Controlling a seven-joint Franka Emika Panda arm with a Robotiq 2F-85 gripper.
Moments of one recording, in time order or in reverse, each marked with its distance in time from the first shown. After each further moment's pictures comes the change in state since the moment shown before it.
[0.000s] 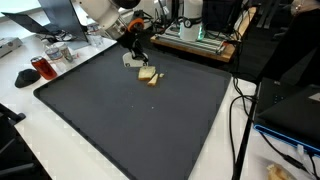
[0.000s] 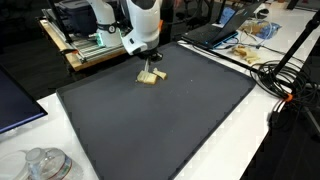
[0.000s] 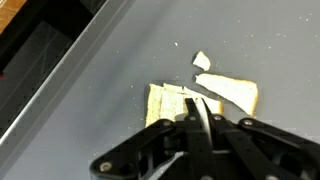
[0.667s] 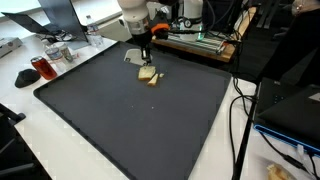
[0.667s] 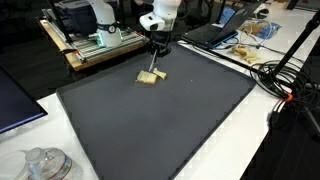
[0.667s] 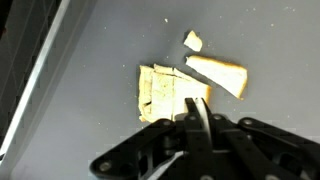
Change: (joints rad) arm 0.163 -0.151 0.039 -0.187 -0.374 0.290 0.451
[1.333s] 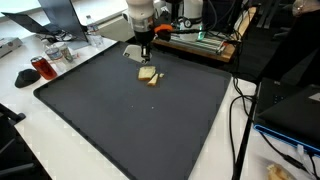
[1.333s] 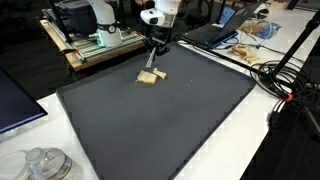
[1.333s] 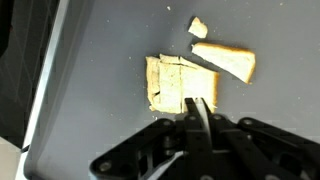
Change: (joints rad) arm 0.000 -0.036 0.023 -0.036 -0.135 0.018 0.194
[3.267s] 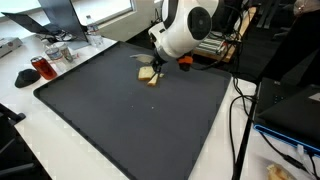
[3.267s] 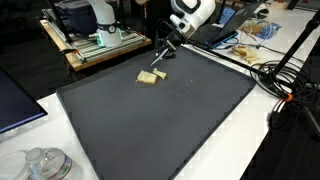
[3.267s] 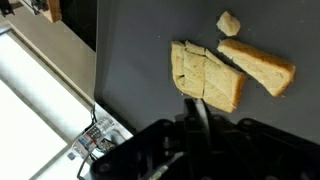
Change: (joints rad) arm 0.121 0.281 0.160 0.276 -0.438 -0.467 0.462
